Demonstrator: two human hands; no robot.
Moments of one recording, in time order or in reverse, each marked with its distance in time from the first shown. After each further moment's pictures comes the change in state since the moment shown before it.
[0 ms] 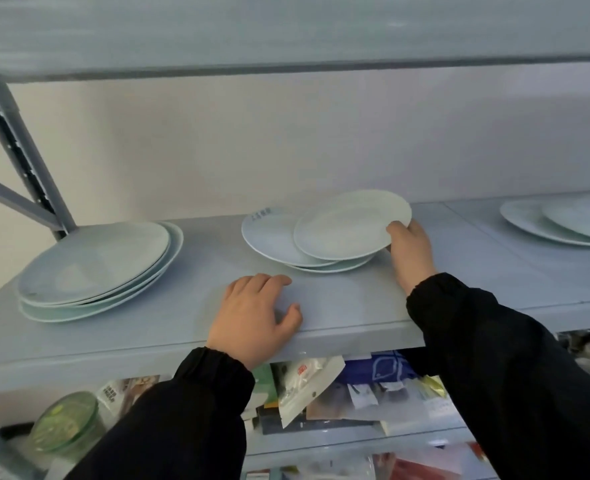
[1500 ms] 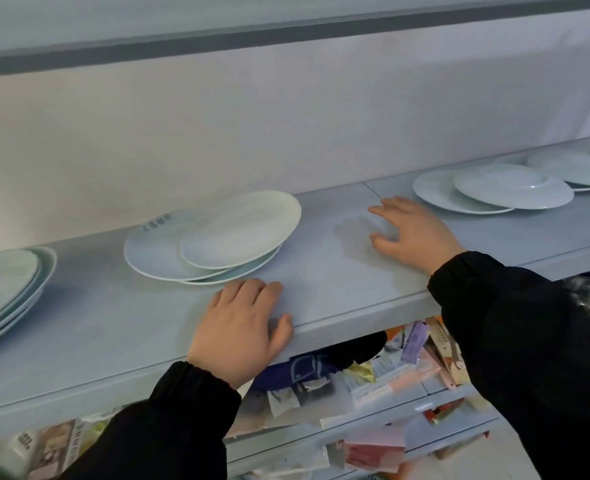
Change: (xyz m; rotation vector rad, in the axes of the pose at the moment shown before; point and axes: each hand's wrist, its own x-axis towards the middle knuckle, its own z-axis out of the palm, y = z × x) left_hand 0.035 0.125 0.052 0.126 -0.069 0.211; right_hand 0.065 -0.003 -0.193 -1.223 -0.231 -0.473
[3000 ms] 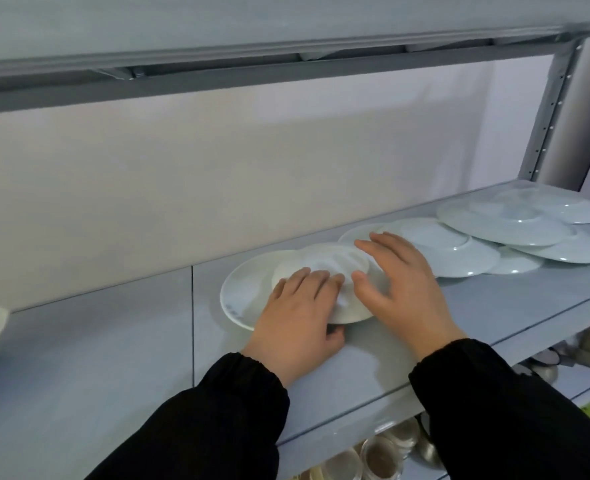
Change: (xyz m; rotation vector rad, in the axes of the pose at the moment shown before) left_hand 0.316 0.342 0.143 -0.153 -0.040 0.265; right_hand 0.011 0.313 -0.083 0.215 0.509 0.017
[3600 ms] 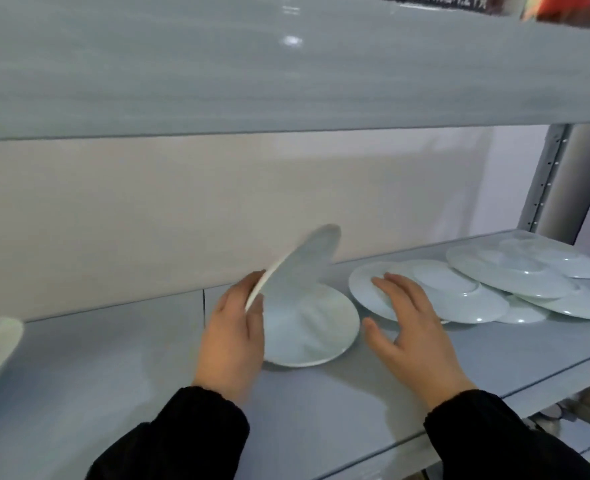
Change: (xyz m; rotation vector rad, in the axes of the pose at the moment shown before) left_hand -0.034 -0.056 -0.050 -0.562 0.534 -0.402; right_hand -0.010 -0.017 -0.003 0.042 -0.118 0.084
